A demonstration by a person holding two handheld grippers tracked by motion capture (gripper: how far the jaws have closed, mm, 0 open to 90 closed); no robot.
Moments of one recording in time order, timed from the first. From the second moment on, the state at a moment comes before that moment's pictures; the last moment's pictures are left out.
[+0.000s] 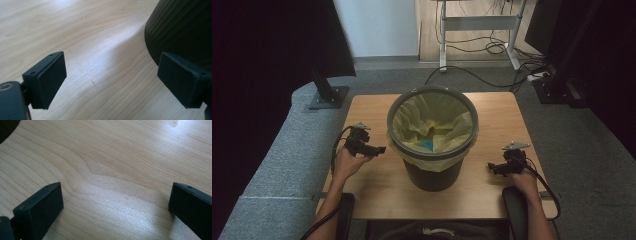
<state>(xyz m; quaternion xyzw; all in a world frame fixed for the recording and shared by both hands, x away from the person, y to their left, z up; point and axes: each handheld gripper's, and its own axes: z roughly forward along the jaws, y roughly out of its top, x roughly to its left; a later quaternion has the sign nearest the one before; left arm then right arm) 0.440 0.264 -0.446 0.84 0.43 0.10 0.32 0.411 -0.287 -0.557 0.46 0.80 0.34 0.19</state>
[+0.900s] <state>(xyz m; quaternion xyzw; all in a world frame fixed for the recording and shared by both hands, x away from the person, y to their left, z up) 0.450 0.251 -0.352 0.85 0.39 0.12 0.32 0.411 -0.287 -0.557 0.46 0.80 0.34 0.19</state>
